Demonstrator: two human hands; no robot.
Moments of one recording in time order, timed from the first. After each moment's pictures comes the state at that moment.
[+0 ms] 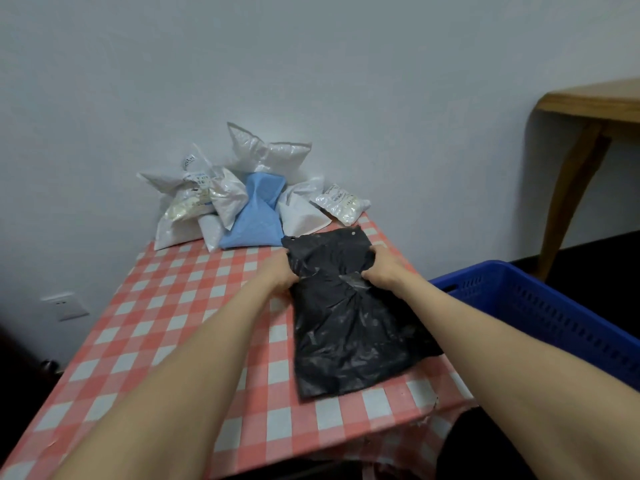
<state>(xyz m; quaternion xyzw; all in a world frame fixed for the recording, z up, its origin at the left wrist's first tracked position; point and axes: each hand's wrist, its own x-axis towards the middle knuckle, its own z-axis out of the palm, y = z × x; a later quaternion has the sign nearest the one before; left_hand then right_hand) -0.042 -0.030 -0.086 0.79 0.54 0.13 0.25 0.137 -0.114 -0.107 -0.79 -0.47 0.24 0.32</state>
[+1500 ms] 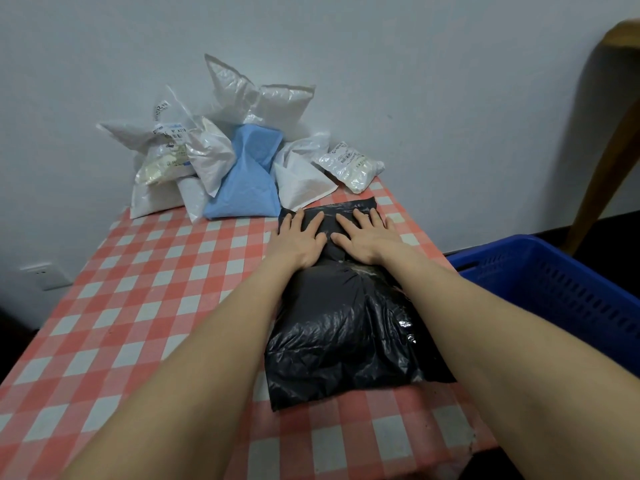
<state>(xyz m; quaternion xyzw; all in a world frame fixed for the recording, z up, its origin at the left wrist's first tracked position) 0.006 0.040 -0.146 0.86 0.50 0.00 0.06 0.147 -0.024 -0.147 -0.79 -0.60 0.13 0.03</state>
